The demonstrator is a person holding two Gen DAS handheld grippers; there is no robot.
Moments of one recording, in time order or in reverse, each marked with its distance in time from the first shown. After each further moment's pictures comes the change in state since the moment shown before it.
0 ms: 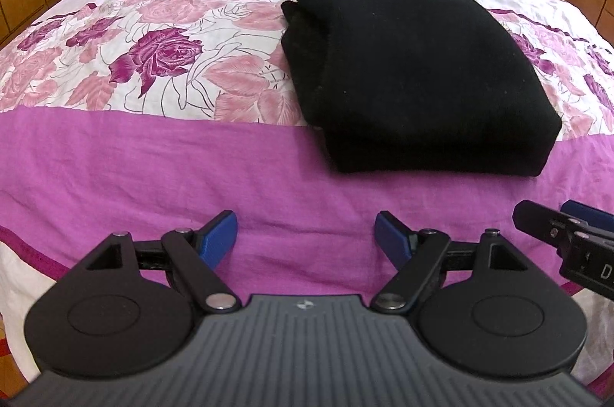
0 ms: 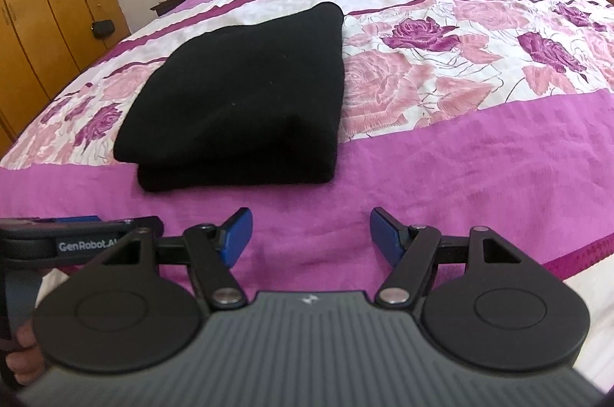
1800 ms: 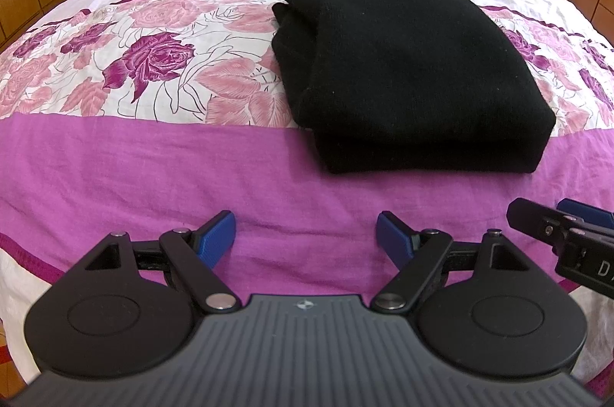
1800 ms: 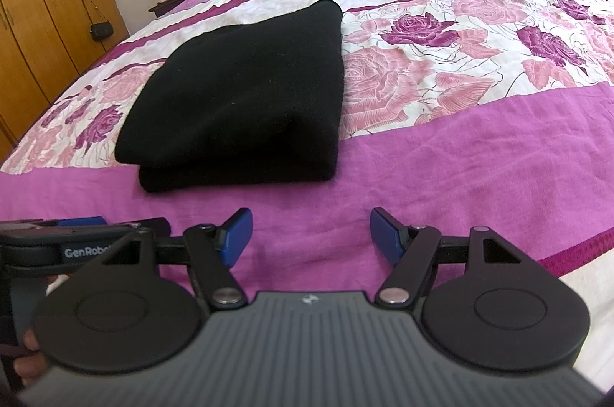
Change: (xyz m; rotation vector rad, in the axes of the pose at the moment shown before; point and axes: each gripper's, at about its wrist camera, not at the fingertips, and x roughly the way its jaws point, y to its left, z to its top) left arm 0.002 -0.004 0.000 0.019 -0.008 -0.007; right arm 0.000 0.000 0.001 0.011 0.003 0.004
